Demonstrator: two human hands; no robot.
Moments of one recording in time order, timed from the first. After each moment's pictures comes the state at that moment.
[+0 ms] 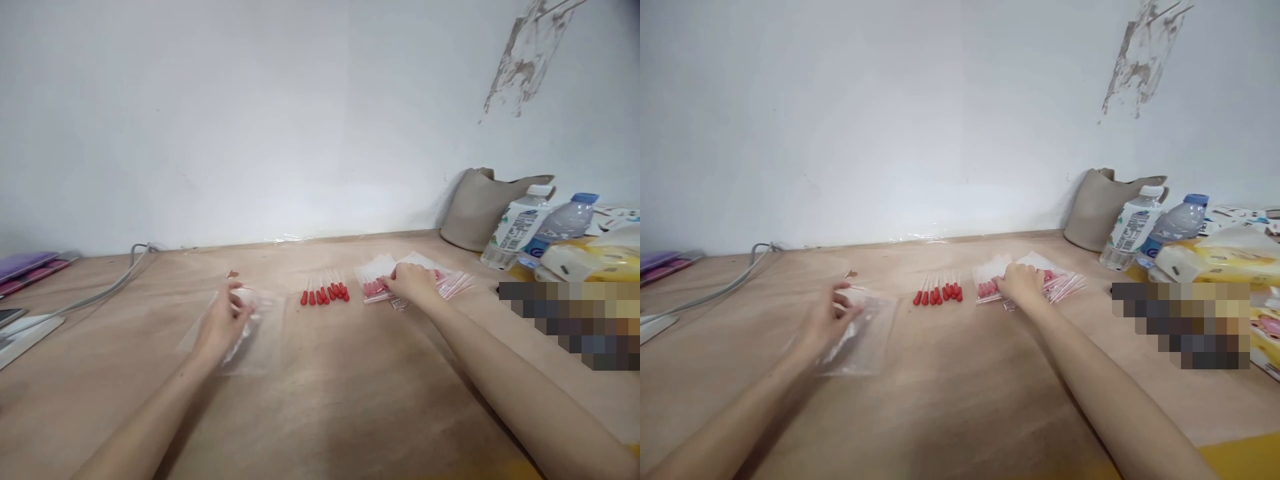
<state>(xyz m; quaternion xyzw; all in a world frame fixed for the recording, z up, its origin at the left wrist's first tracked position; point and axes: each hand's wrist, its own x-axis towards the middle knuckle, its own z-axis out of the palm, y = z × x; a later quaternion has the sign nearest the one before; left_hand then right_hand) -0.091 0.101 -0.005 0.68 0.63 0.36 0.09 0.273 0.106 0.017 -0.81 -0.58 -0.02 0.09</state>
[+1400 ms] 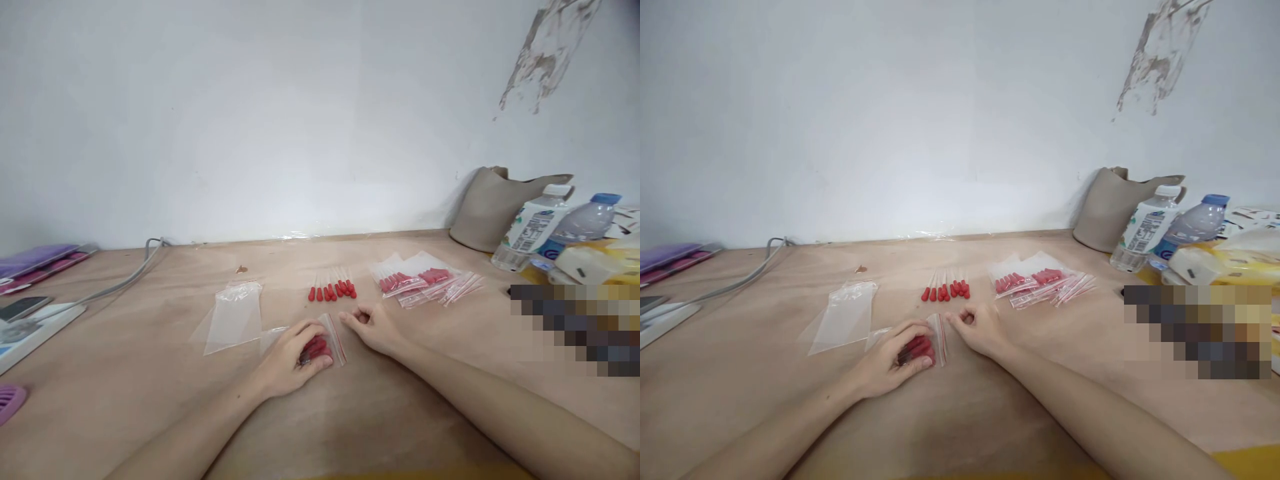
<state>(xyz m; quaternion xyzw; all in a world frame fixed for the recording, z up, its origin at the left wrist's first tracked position) -0.017 0.038 -0.011 0.90 0.32 0.24 0.19 0.193 0.060 -0.035 -0.58 -0.69 0.21 0.38</state>
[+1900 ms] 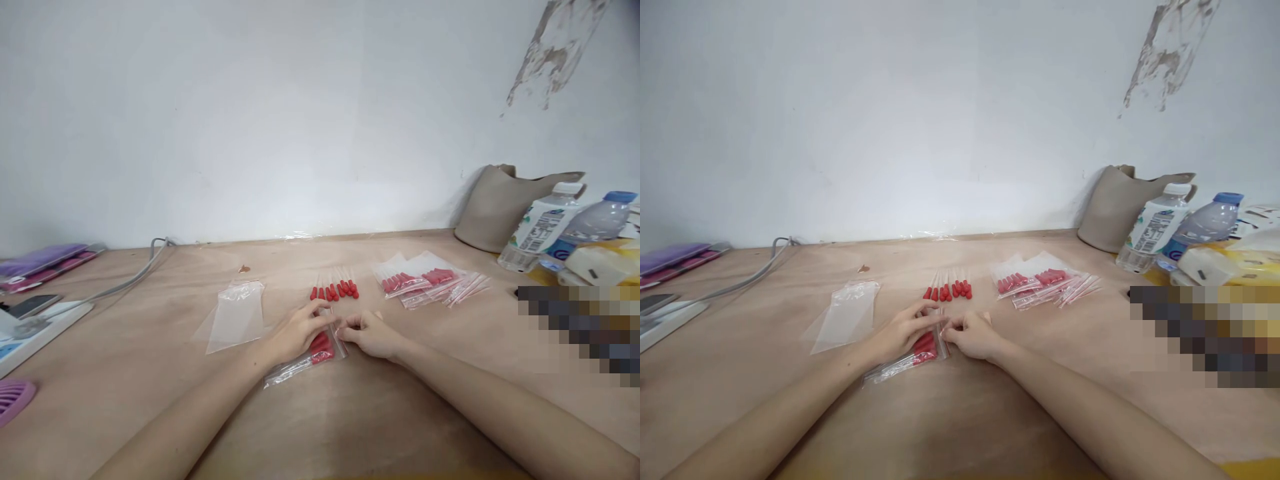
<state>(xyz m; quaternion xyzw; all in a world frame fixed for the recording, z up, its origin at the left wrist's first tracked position) -0.012 0.081 -0.012 0.95 0.25 0.20 0.05 0.183 0.058 -0.029 -0.49 -0.72 0.40 0.29</state>
